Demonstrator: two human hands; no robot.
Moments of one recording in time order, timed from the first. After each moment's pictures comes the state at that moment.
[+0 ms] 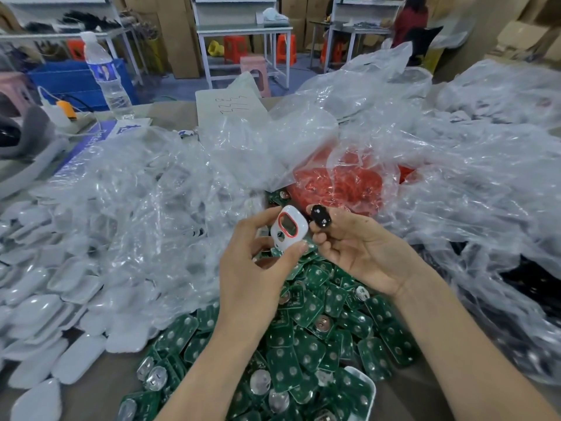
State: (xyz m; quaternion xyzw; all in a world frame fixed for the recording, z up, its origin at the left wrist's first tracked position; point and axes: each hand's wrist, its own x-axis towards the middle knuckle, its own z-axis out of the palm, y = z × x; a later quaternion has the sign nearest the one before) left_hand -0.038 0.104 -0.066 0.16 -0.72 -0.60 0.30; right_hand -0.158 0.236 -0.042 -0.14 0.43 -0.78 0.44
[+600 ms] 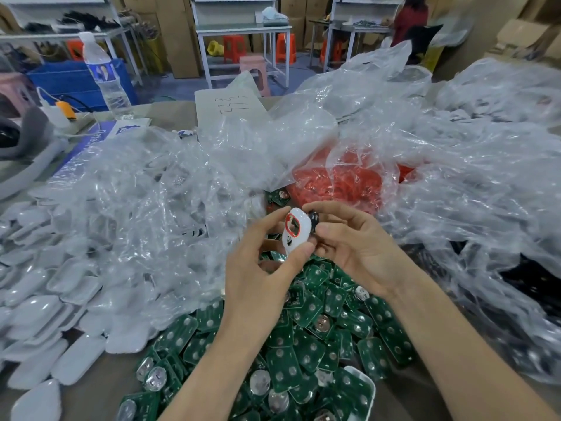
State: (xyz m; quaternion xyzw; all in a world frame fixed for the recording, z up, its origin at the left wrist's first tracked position) left_hand -0.036 0.109 -0.065 0.13 -0.74 -0.59 0.30; right_hand -0.147 0.228 -0.043 -0.25 0.46 -0.77 0.36
